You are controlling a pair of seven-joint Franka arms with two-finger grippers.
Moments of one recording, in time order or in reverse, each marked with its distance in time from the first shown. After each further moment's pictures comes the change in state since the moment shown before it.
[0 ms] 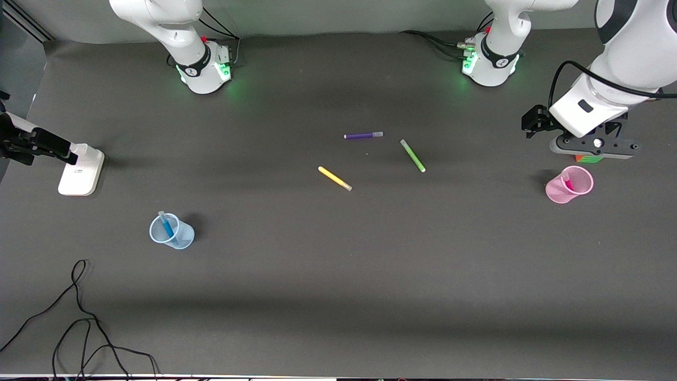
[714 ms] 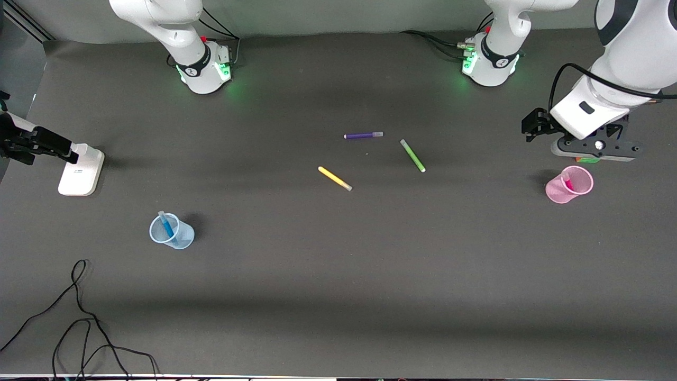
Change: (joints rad) left arm 0.000 0.001 0.004 -0.005 -0.012 0.048 0.000; right arm 0.000 -0.002 0.000 -0.004 0.000 -0.001 -0.008
